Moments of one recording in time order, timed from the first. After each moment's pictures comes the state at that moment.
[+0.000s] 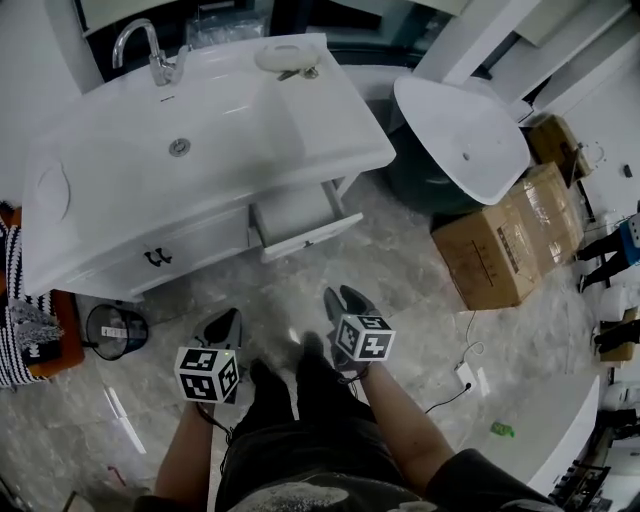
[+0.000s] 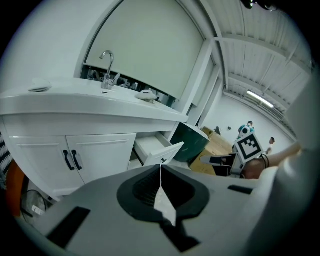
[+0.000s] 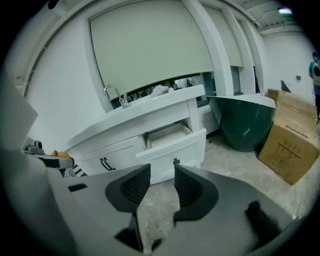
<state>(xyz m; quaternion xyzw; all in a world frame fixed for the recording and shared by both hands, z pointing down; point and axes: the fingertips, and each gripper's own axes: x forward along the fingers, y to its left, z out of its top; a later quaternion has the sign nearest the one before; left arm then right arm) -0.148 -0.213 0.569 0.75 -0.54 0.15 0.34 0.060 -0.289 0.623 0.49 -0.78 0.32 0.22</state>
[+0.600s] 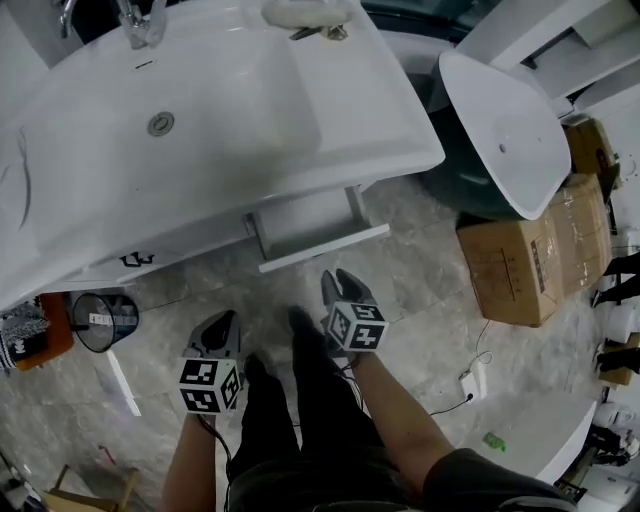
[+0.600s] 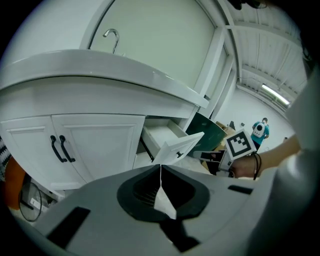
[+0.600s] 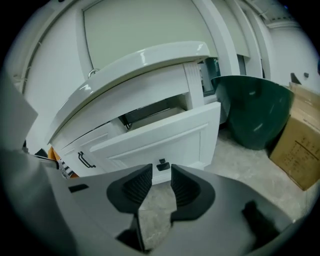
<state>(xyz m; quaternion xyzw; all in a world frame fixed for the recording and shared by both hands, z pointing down) -0.139 -0.283 0.672 0.71 -0.58 0.18 0.37 0.049 -0.399 0.751 0.47 -0.78 0.33 0.24</state>
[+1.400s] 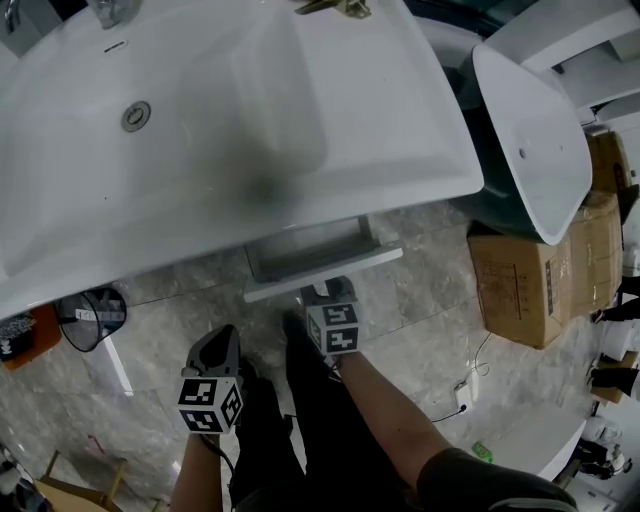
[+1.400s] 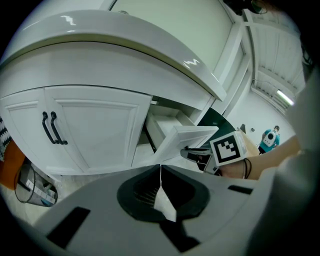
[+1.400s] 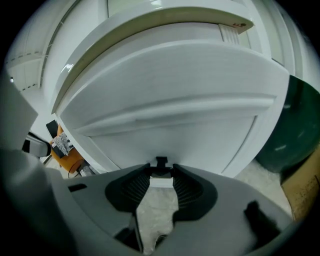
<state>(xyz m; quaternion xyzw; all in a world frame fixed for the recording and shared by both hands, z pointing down) -0.122 -0.317 0.736 0.66 -0.59 0.18 0.42 0.004 -0.452 0.831 0.38 -0.83 0.25 0.32</state>
